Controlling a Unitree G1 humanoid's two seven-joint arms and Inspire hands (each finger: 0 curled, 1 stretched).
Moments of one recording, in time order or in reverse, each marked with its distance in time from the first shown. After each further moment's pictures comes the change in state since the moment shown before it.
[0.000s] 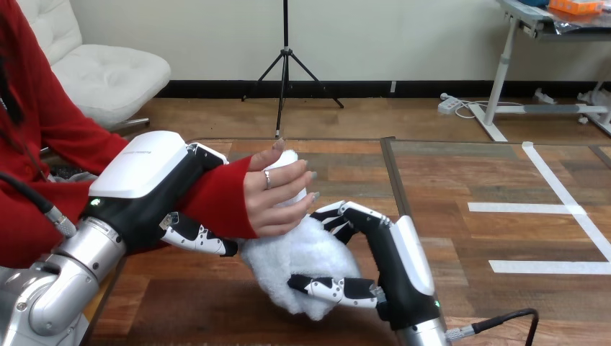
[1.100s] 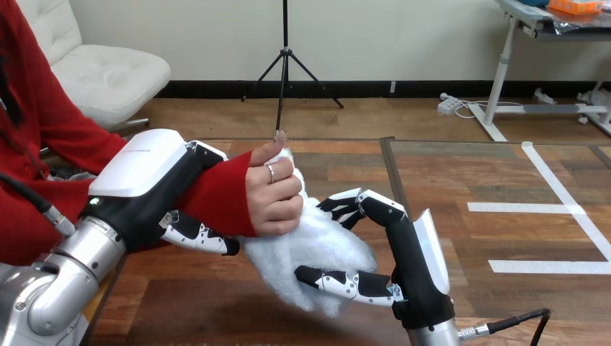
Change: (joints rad) left arm 0.000 -0.001 0.002 0.000 -0.017 -0.006 0.004; right arm 0.018 -0.034 -0.003 -0.073 -0.039 -0.149 -0.079
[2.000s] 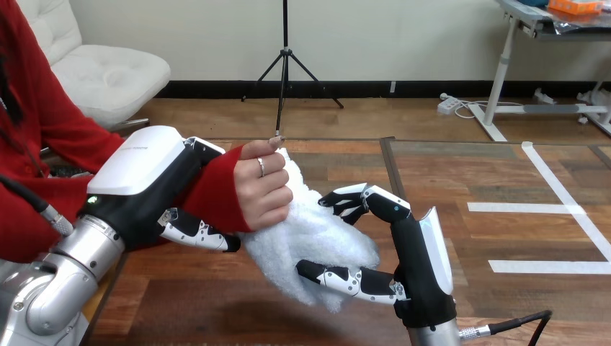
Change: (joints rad) left arm 0.000 0.000 0.004 0.000 -0.016 -0.013 0.012; right arm 0.001 0.001 -0.003 -0.023 -0.044 -0.005 -0.075
